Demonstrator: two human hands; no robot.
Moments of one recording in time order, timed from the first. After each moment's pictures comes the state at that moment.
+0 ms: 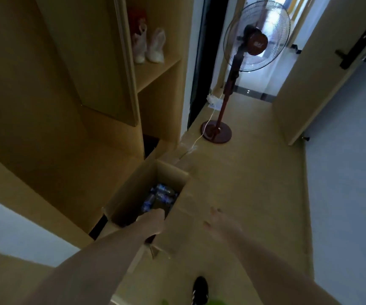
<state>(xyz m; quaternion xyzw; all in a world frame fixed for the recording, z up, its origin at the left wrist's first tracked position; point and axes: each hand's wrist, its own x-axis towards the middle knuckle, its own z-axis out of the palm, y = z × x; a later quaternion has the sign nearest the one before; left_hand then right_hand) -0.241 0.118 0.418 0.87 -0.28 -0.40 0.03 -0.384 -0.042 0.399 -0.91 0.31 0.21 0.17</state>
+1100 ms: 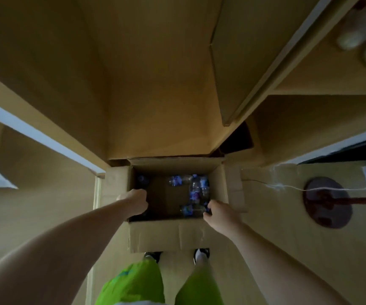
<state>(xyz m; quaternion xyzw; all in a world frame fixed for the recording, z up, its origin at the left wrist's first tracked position) -0.088 0.065 0.293 0.85 0.22 -0.43 0.20 -0.027 -0.195 0.311 -0.89 -0.12 0.43 0.05</state>
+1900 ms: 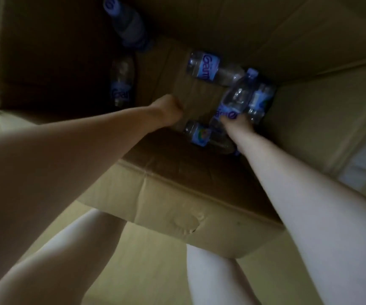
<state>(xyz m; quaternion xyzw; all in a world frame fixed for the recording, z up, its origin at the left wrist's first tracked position) -0.025 -0.056 -0.164 0.69 0.45 -0.38 0.42 0.071 -0.209 -0.216 -0.84 0.05 0.50 0.21</state>
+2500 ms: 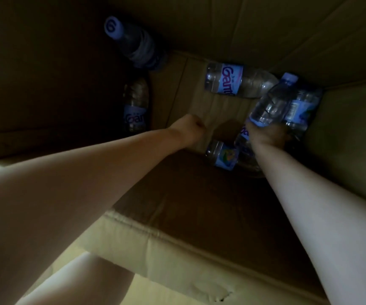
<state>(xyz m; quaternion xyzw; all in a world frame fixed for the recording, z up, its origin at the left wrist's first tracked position) -0.013 -0.052 -0.219 0.66 0.45 -0.41 0.44 0.079 -0.197 -0.305 -0.89 0.20 0.38 0.16</state>
